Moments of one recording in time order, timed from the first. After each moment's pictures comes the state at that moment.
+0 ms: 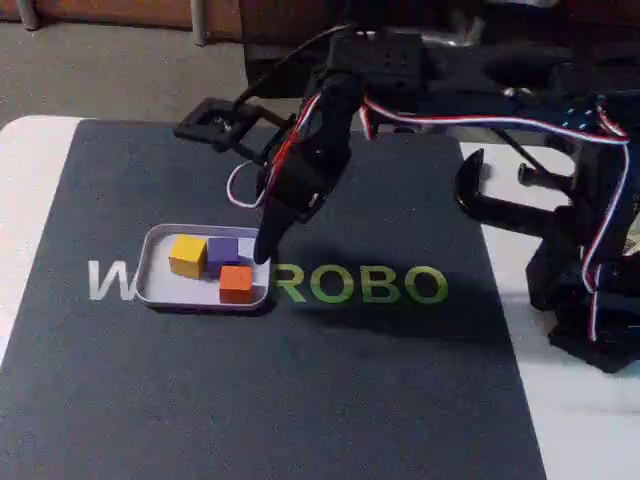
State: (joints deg) arm 19.4 74.2 81.0 70.3 -80.0
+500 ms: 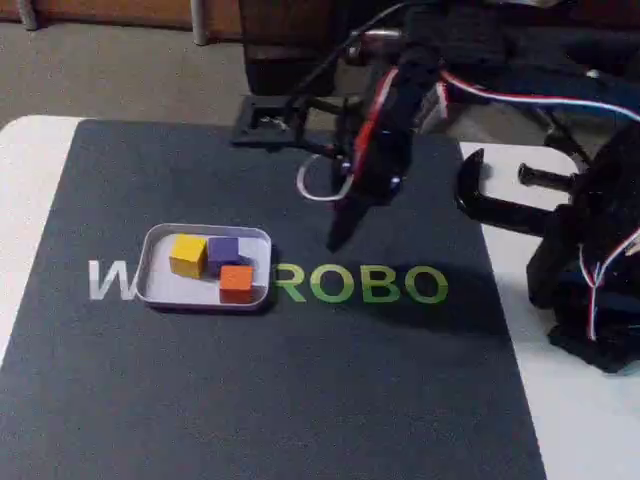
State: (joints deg) arm 22.1 97.2 104.8 71.5 -99.7
